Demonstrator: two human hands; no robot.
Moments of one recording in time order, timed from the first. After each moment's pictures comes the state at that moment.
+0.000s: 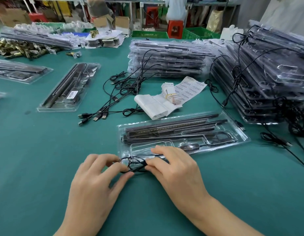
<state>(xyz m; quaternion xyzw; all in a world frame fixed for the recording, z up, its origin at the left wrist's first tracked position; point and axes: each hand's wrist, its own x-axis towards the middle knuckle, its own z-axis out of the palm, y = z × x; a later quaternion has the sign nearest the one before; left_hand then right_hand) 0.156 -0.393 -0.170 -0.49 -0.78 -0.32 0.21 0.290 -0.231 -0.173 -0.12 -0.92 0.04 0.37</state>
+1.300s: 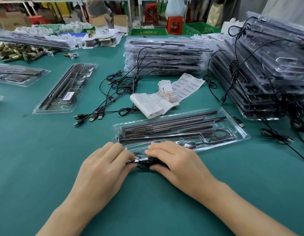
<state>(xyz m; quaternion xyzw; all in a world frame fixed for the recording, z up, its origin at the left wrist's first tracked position) 0.139 -0.364 -0.156 -0.62 -0.73 -0.21 0.20 0.301 -0.189 -0.170 -0.04 -0.96 0.15 0.25</state>
